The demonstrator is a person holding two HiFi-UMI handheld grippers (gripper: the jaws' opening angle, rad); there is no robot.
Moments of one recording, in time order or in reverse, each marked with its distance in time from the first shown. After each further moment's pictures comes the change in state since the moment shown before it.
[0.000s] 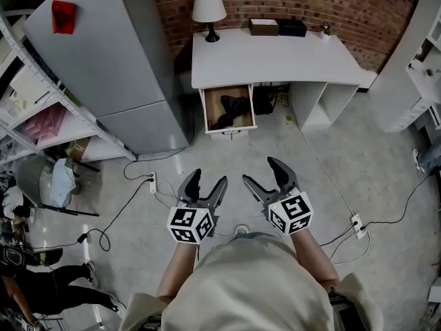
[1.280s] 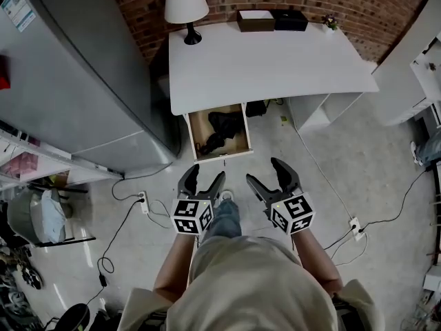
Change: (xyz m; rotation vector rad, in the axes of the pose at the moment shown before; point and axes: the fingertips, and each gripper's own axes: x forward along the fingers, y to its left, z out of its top) left arm 0.237 0.124 -0.002 0.015 0.178 -0.045; right arm 0.165 -0.172 -0.020 0.109 0.109 -0.120
